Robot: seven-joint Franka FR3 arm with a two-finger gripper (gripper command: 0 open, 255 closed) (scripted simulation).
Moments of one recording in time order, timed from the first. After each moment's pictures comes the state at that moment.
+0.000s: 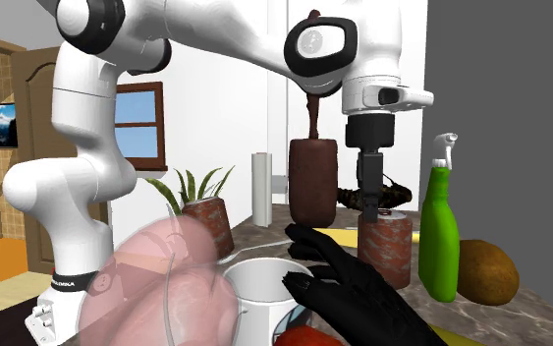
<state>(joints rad) 0.08 0.18 0.11 -1.78 -0.02 1.96 0.01</state>
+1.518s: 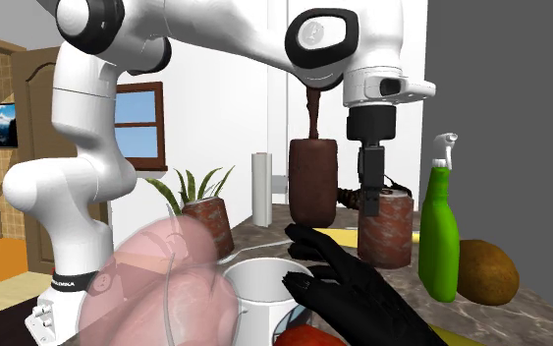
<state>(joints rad) 0.08 0.18 0.11 -1.75 -0.02 1.93 0.01</state>
